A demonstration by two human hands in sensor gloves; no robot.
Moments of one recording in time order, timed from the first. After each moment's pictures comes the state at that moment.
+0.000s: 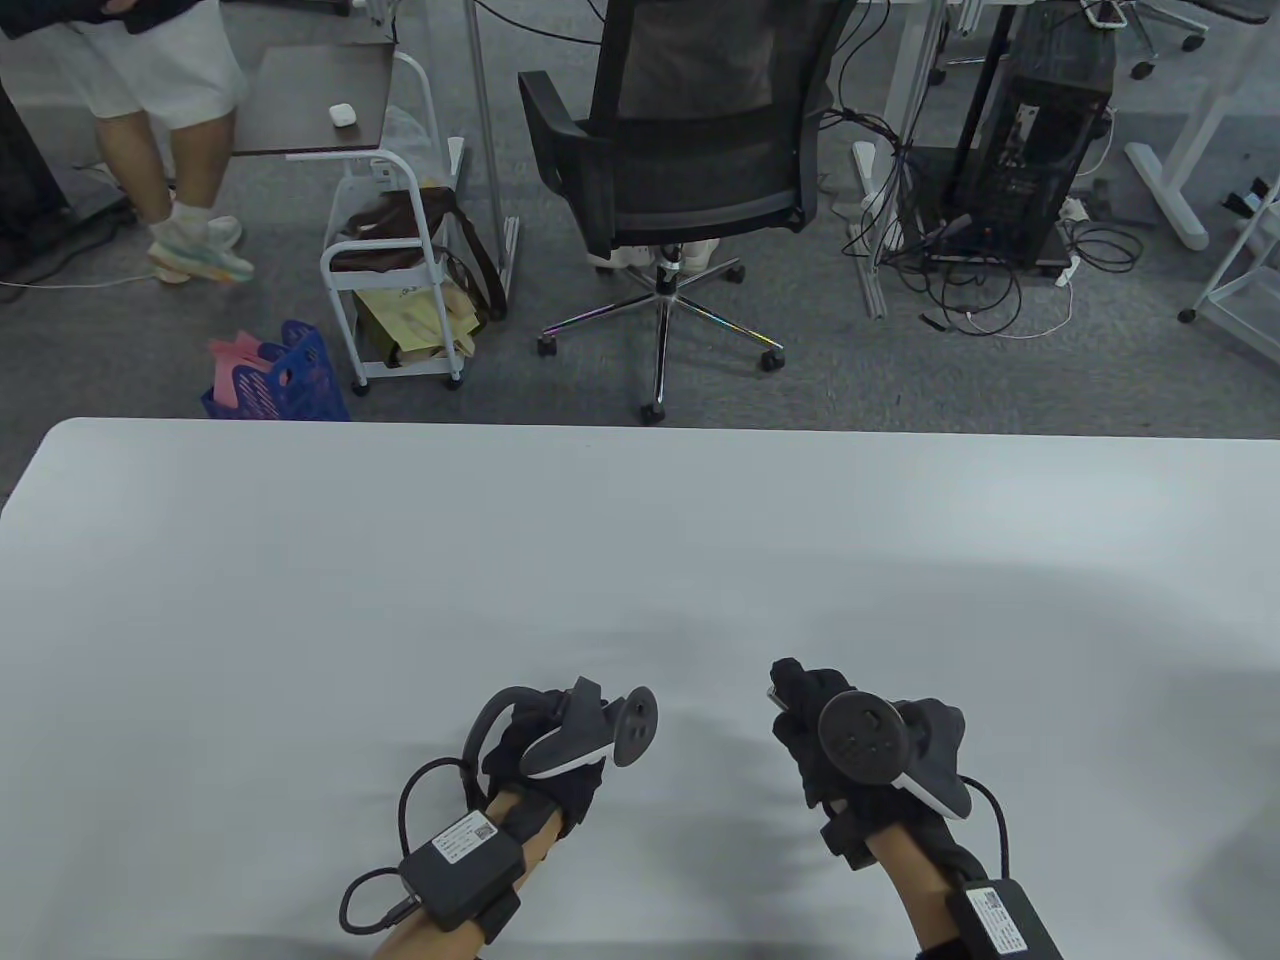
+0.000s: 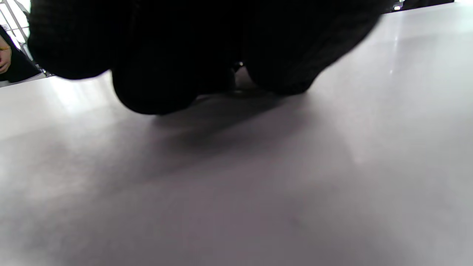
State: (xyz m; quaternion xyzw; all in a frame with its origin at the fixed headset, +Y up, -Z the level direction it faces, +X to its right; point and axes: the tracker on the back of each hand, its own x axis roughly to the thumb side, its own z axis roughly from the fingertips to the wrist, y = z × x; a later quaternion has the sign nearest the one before) left_hand -0.084 -0.760 -0.365 -0.09 -0.14 -0.09 0.98; right_hand 0.167 -0.686 -0.324 0.14 -0.11 0.97 0.16
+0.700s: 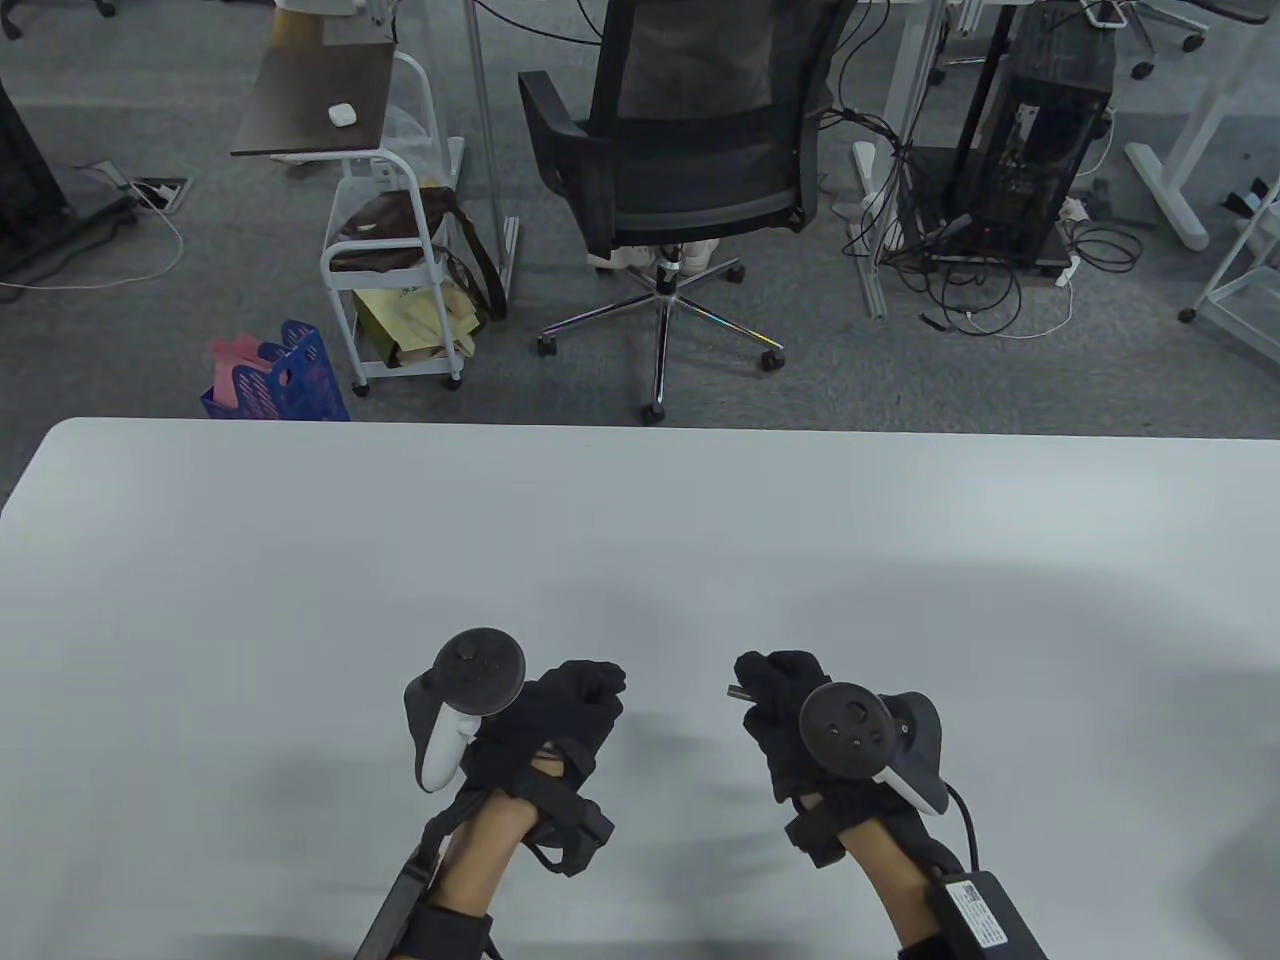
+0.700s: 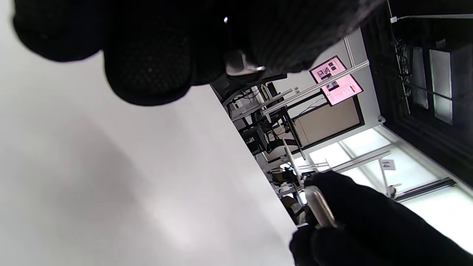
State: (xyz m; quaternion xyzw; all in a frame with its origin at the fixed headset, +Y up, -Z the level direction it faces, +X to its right) left_hand -0.143 -0.702 -0.345 -0.11 -0.06 0.51 0.85; right_hand 0.139 -0.668 -0.324 0.14 -0.12 0.96 0.23
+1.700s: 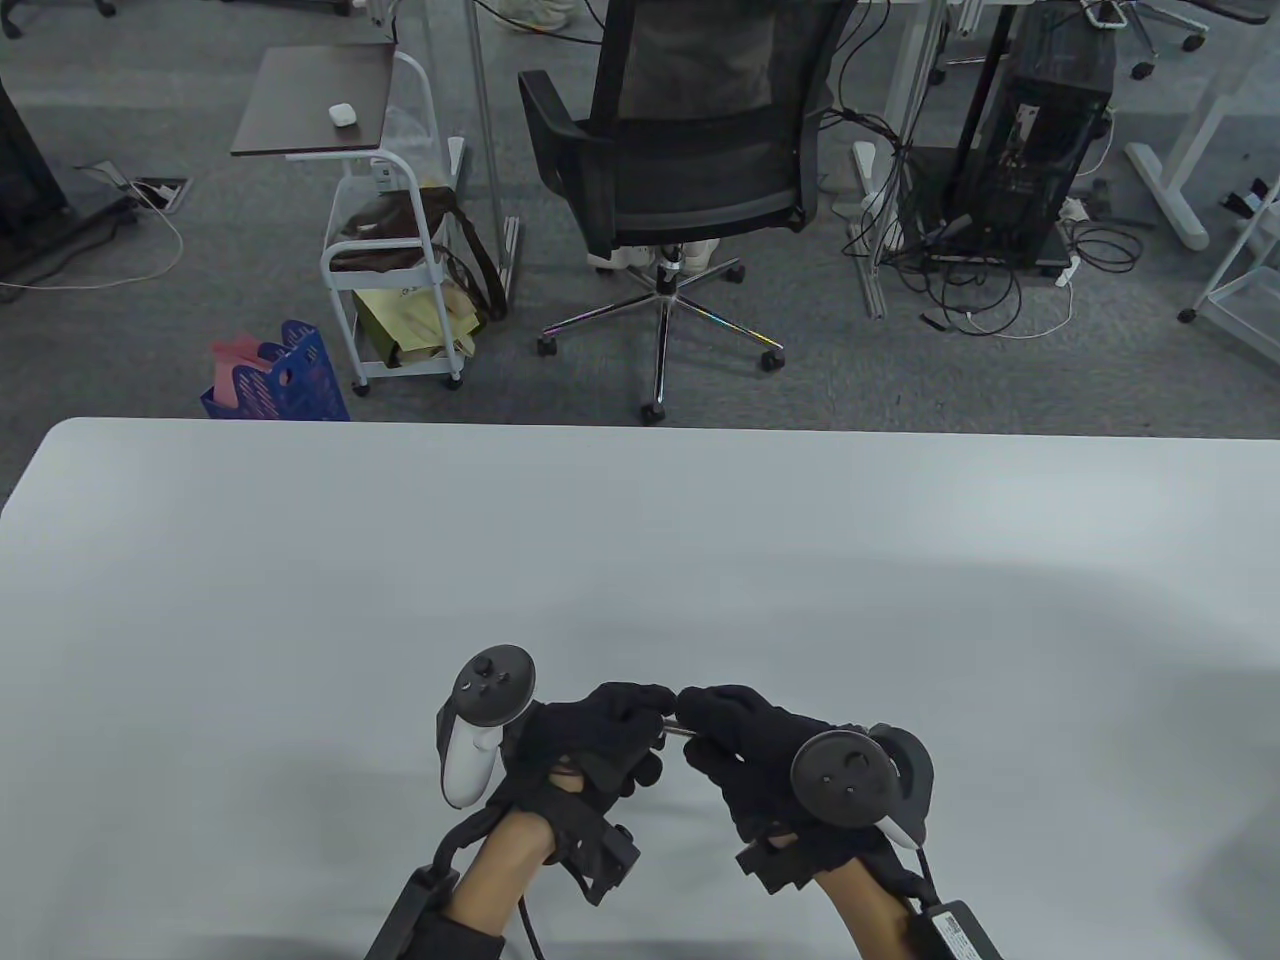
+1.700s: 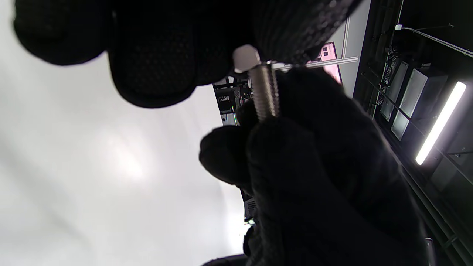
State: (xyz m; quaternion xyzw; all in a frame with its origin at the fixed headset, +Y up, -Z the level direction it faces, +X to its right) left_hand -0.110 -0.715 -0.333 -0.18 -0.12 0.63 0.75; right_hand 0.117 -0.670 -0.296 0.24 -0.16 0.90 0.33
